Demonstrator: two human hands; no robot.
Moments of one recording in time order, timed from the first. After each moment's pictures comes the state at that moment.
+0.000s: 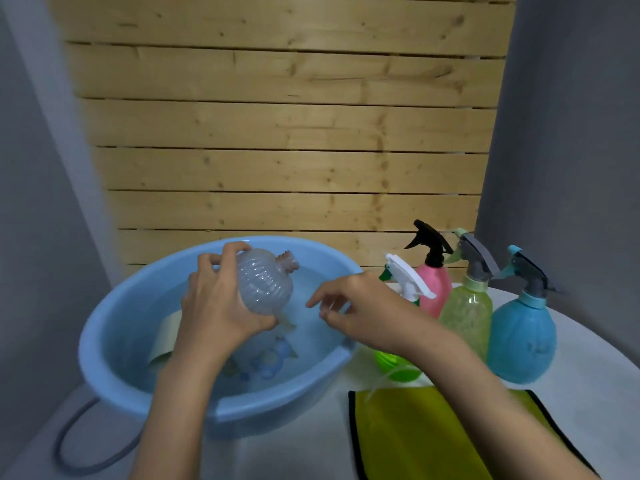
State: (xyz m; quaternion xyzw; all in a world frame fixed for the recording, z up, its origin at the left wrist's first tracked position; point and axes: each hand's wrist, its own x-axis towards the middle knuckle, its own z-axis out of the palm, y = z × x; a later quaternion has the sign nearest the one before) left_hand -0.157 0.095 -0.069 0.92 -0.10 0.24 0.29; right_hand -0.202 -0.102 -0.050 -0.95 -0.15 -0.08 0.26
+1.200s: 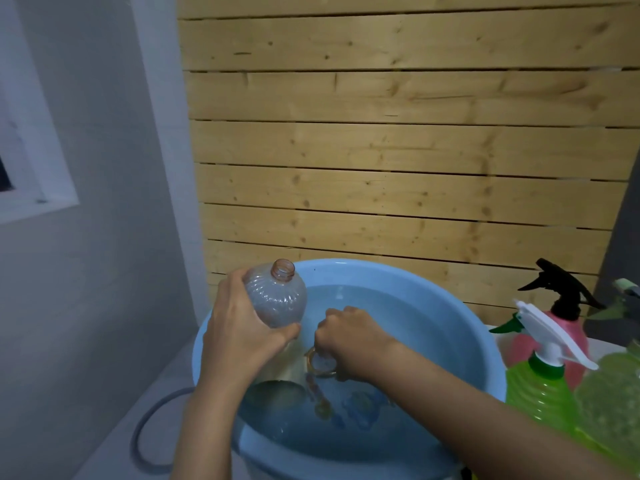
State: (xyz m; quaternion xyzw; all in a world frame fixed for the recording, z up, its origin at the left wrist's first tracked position) left_hand -0.122 0.188 -0.079 0.86 -0.01 0.30 0.41; right_hand -0.105 0.032 -0.071 -0.92 -0.31 -0.06 -0.22
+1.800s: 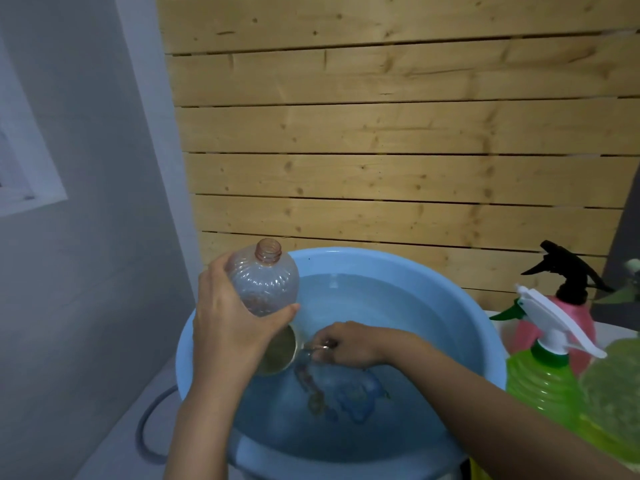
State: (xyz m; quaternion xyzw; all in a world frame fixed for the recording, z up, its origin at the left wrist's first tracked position) left_hand -0.129 0.174 -0.074 0.84 0.00 0.34 0.42; right_hand -0.081 0.006 -0.095 -0.93 -0.24 0.20 0.18
